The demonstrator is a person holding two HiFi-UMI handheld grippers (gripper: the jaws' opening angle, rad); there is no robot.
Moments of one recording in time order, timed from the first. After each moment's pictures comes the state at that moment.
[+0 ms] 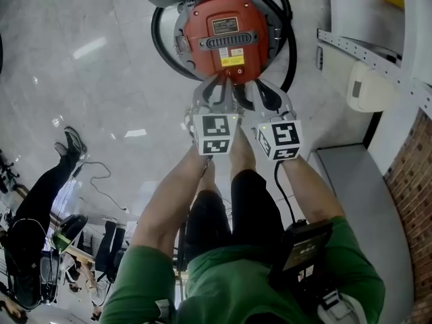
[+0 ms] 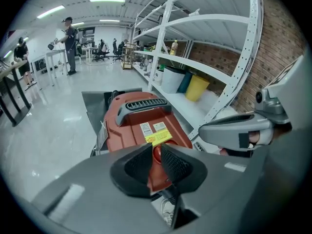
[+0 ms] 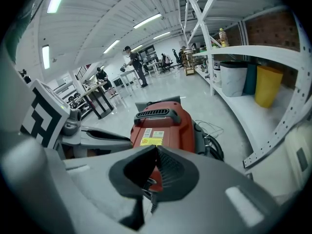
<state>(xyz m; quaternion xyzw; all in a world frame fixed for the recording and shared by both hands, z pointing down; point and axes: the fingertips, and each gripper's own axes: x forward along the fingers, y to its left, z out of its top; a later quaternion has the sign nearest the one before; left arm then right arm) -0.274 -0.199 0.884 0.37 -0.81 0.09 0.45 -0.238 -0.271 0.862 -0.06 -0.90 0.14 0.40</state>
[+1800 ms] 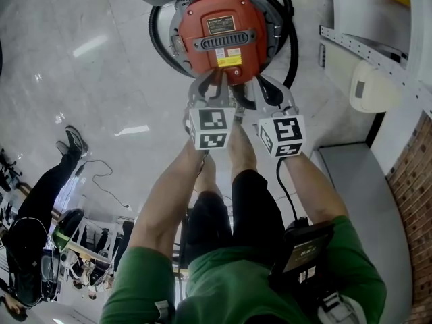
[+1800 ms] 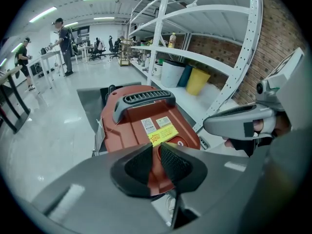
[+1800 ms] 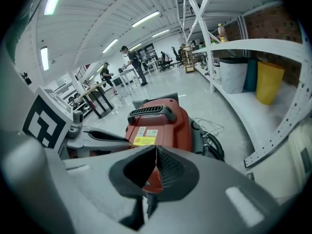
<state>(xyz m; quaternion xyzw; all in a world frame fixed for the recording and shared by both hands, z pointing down) -0.280 -0.199 0.906 0.37 -0.80 0.13 0.47 -0.242 -0.284 0.877 -0.07 -0.90 0.15 0.41</state>
